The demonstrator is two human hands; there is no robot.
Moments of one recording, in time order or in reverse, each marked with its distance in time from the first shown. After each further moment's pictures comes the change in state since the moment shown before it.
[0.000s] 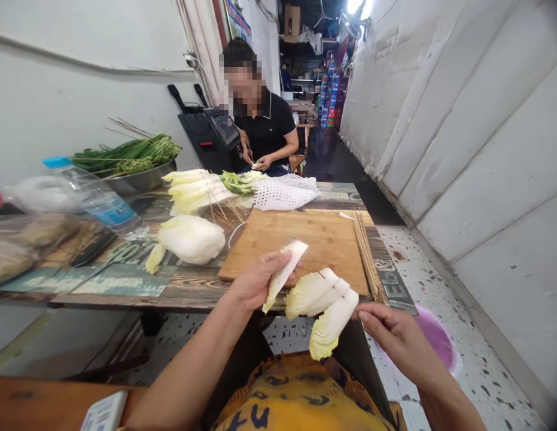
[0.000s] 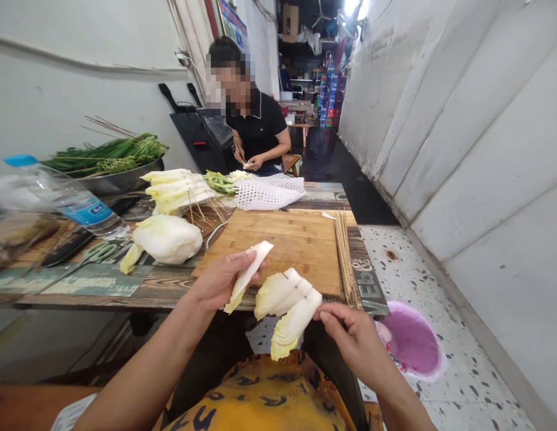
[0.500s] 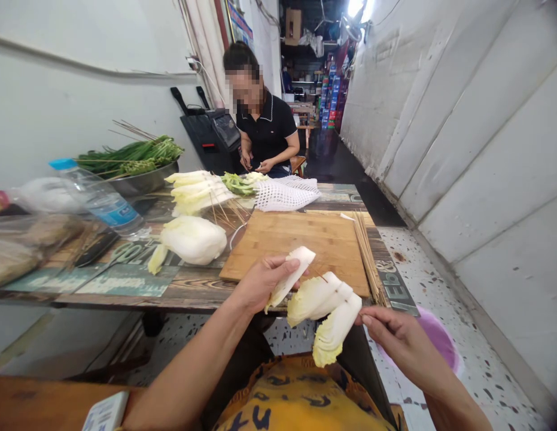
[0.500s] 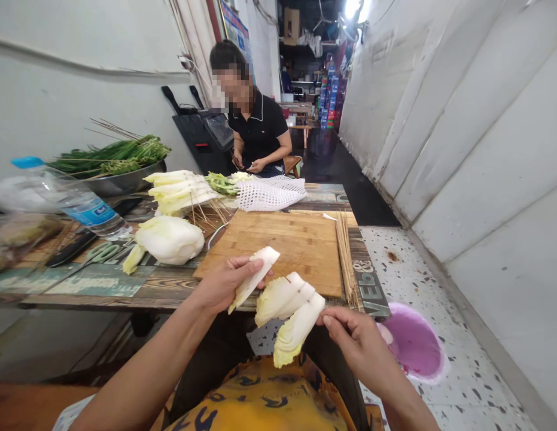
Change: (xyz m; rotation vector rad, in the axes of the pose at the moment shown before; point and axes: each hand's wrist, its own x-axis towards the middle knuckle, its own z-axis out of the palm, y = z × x) left_hand -0.004 -0.006 -0.001 0.236 0.001 0.049; right_hand -0.004 -0.001 -0.004 -0.004 -0.063 0.025
